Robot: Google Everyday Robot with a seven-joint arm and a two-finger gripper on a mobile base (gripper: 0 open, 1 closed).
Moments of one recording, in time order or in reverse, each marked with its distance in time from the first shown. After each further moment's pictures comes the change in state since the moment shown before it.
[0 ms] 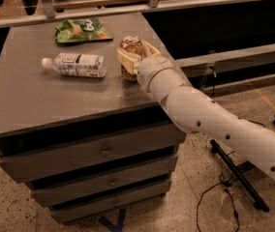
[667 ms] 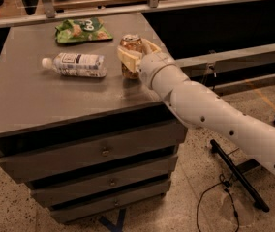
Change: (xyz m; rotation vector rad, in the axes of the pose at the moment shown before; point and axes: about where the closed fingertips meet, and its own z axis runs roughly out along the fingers) arm -0.006 -0.002 0.002 -0.036 0.011 -0.001
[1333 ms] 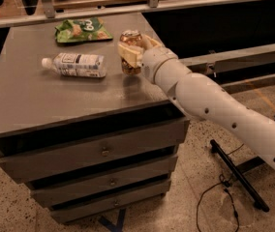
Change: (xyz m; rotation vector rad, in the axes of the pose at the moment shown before) arm -0.007 -0.004 0.010 -0.053 -0.002 0.011
